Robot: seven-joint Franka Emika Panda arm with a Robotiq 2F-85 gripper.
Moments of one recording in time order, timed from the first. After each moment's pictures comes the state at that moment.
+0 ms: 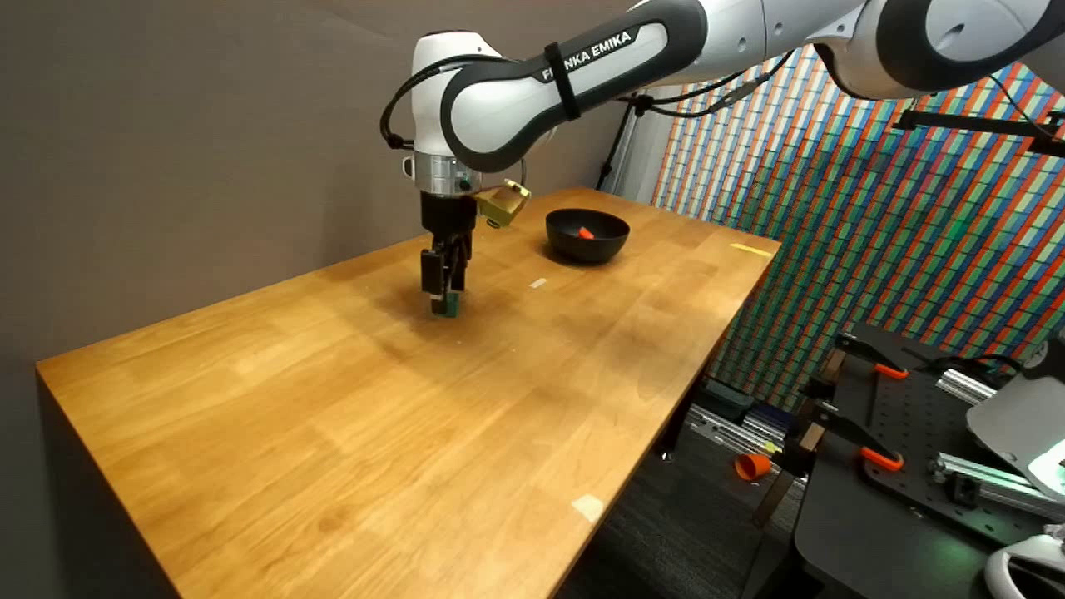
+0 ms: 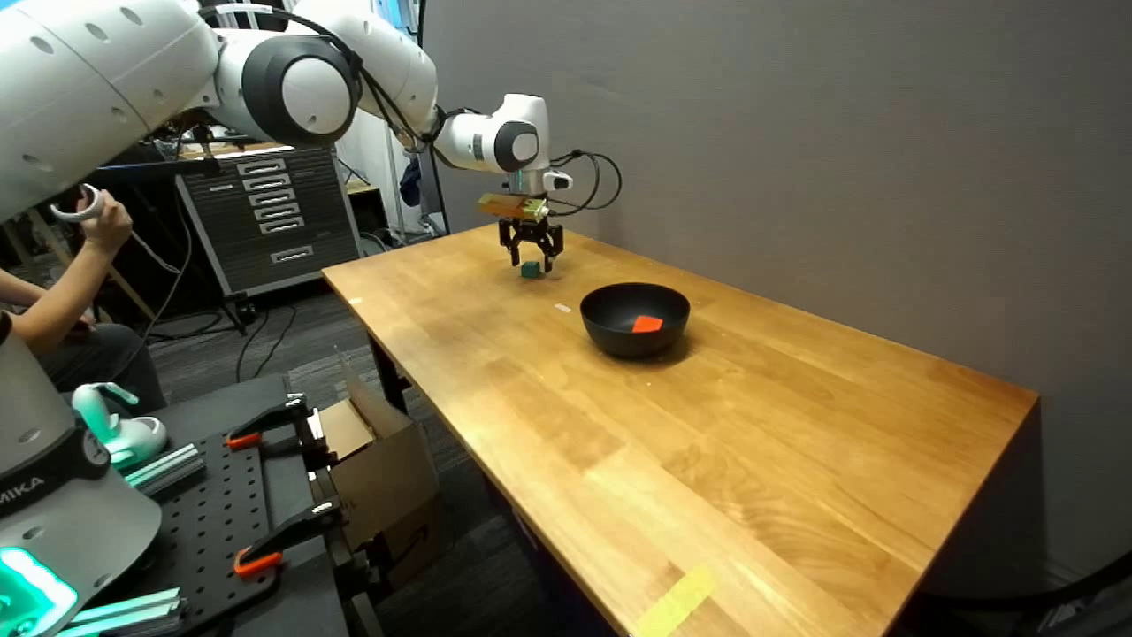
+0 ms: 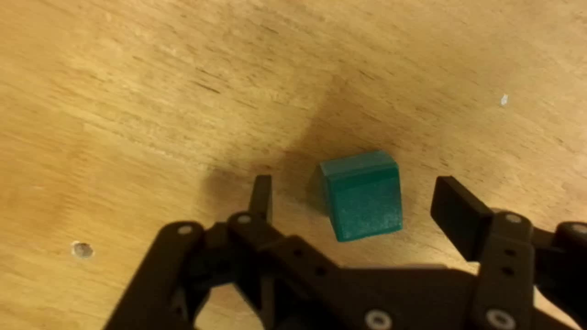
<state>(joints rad) 0.34 1.10 0.14 -0.98 -0.10 2.06 -0.09</state>
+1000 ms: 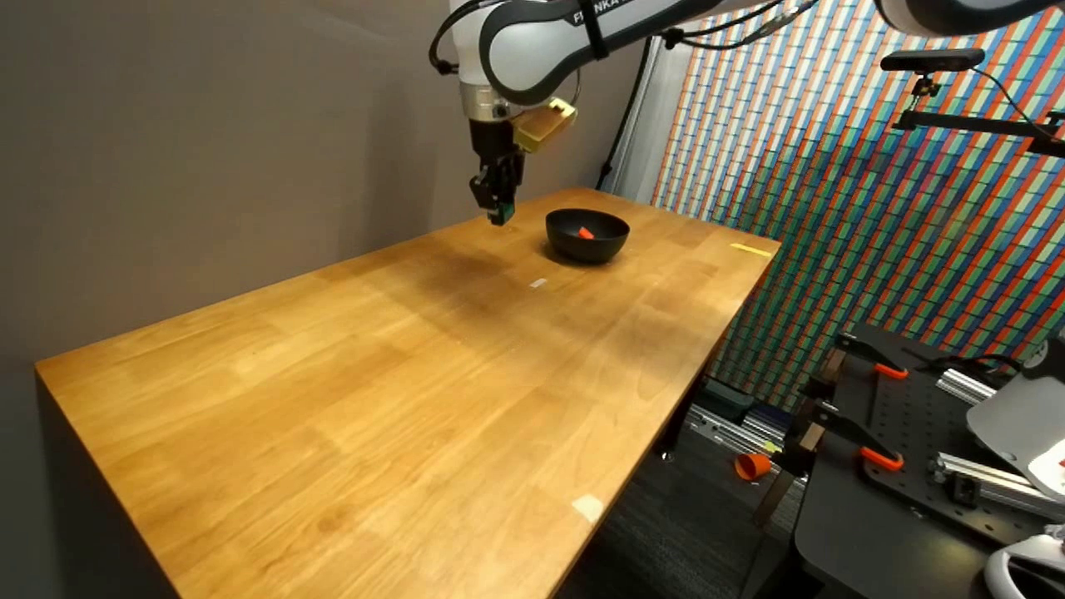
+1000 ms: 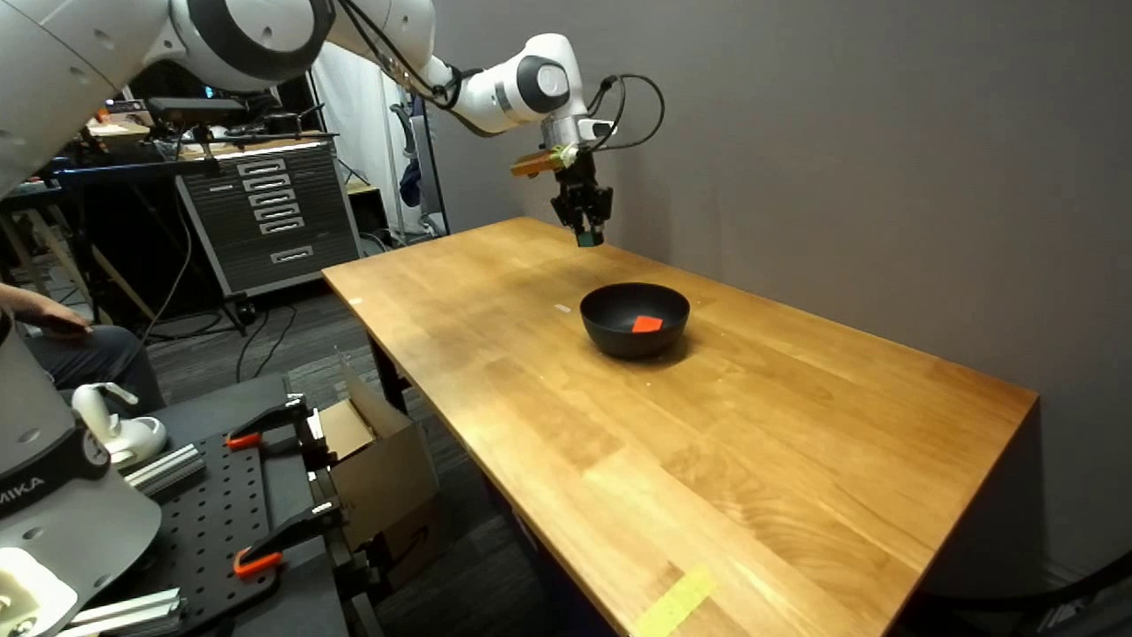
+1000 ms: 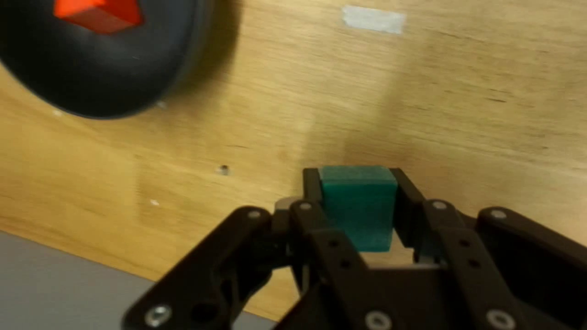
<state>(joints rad) 0.33 0.92 -0.08 -1.07 -0.22 1.97 0.11</state>
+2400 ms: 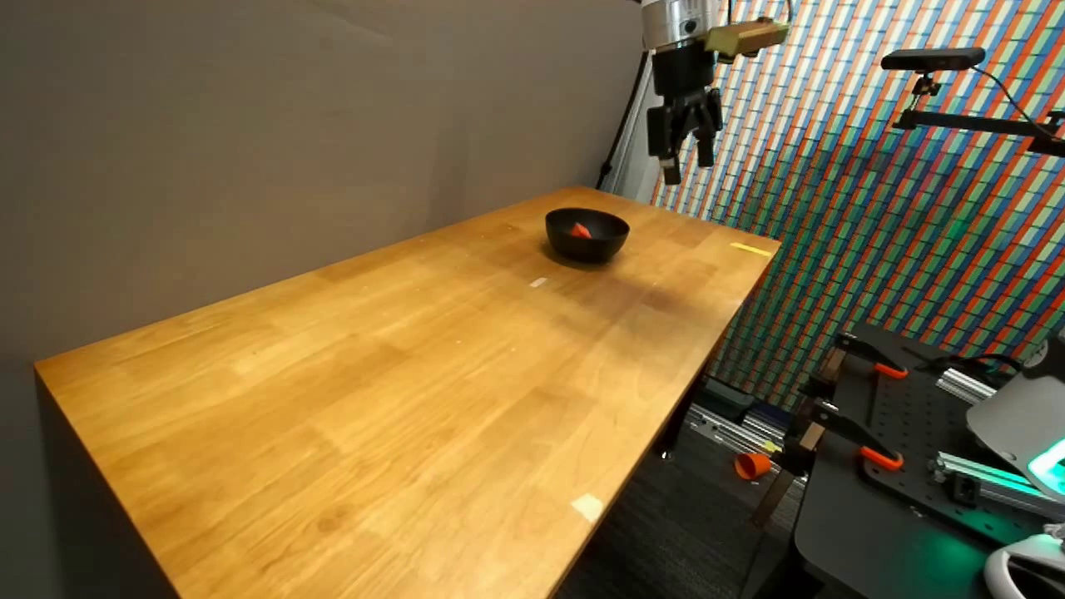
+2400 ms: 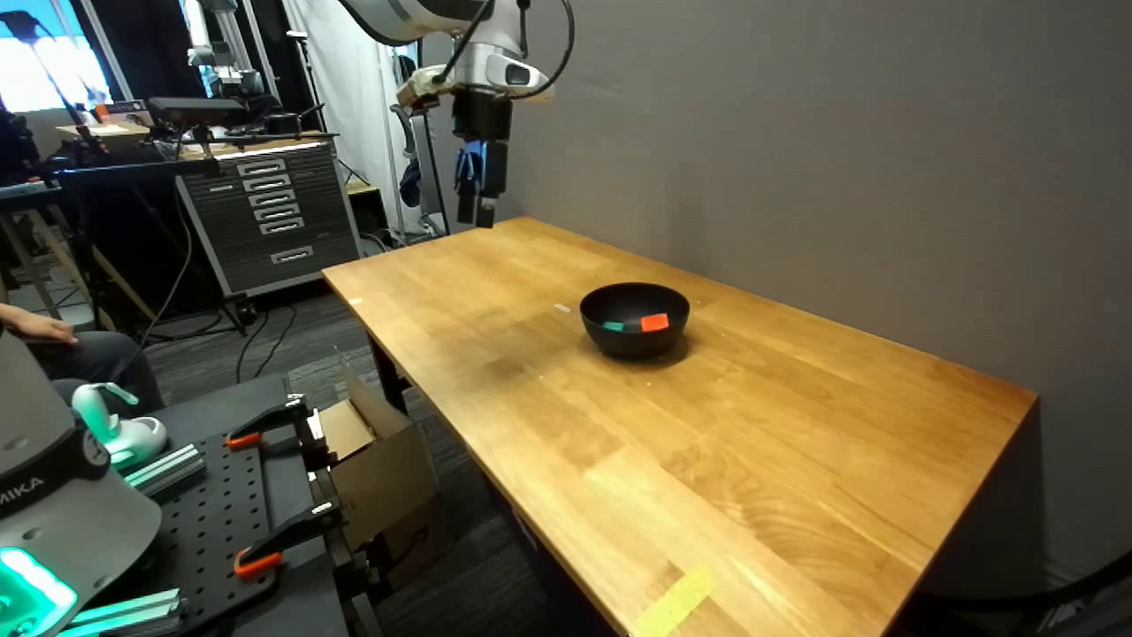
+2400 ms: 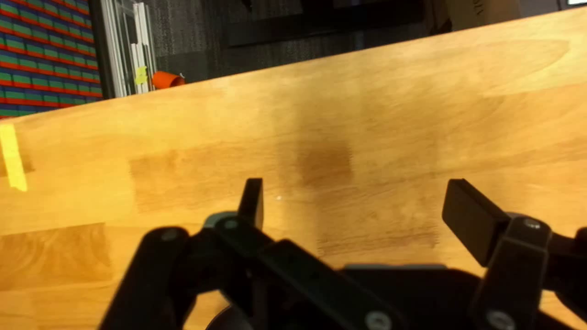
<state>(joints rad) 0.18 0.11 -0.01 -2.01 -0.10 1.82 0.30</state>
